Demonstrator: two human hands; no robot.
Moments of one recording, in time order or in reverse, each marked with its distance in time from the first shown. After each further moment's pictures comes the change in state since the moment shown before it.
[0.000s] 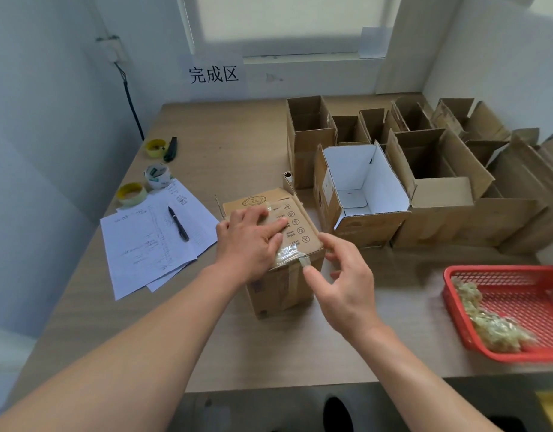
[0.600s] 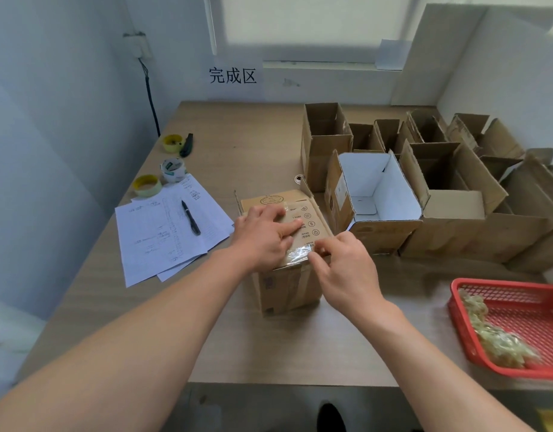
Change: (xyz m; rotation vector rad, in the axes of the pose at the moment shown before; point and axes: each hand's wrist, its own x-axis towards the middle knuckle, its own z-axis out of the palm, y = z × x) left_hand 0.004 -0.006 -0.010 -0.040 -0.129 0.067; right_hand 0.025 -0.019 0.007 -0.453 -0.168 -0.092
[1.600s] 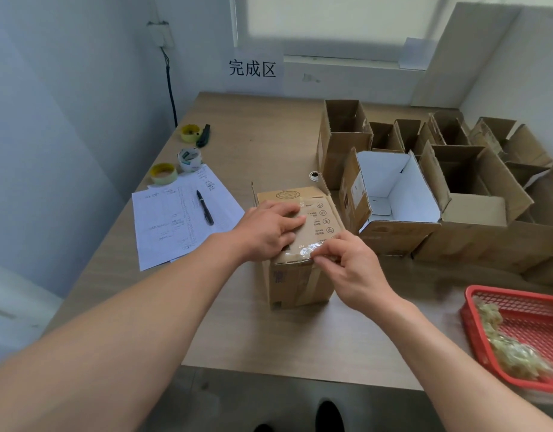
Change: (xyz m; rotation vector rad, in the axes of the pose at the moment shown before) left_hand -0.007 -0.027 -0.011 -0.046 -0.075 0.133; right_hand 0.002 -0.001 0.000 0.221 -0.207 -0.069
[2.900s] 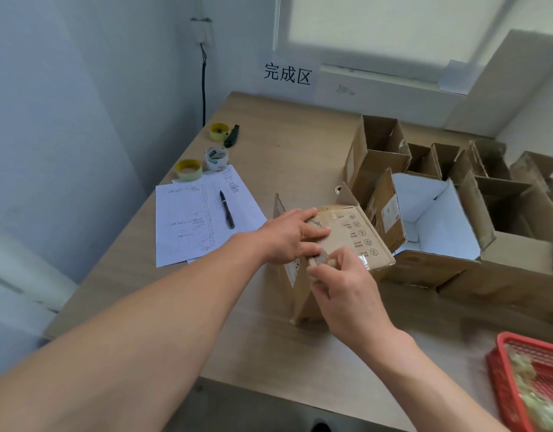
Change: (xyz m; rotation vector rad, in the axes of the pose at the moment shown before) left_hand 0.010 -0.030 -0.007 -0.295 -0.085 -0.079; right_hand 0.006 -0.039 0.036 -0.320 0.090 -0.386
